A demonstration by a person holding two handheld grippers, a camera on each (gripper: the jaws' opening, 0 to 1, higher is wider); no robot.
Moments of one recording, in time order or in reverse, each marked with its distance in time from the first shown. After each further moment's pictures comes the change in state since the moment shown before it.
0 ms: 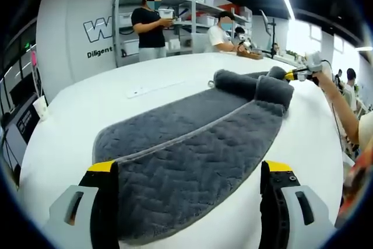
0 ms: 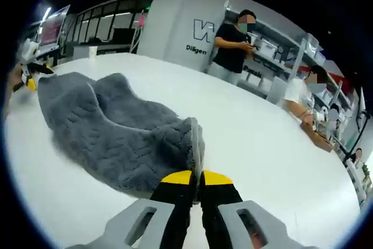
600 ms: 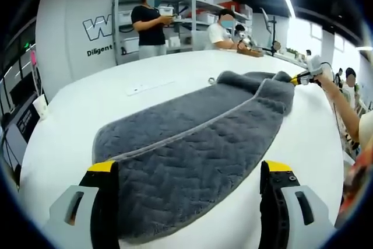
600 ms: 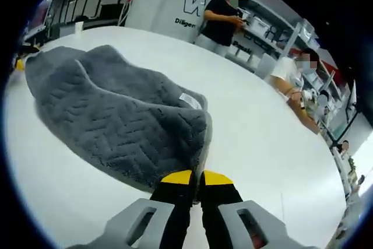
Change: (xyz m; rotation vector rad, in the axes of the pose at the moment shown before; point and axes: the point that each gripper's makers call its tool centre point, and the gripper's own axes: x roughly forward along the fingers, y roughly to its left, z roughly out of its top) left arm 0.001 0.000 -0.005 0.003 0.021 0.002; right arm -0.006 -0.038 -0.062 -0.020 0.190 -0.101
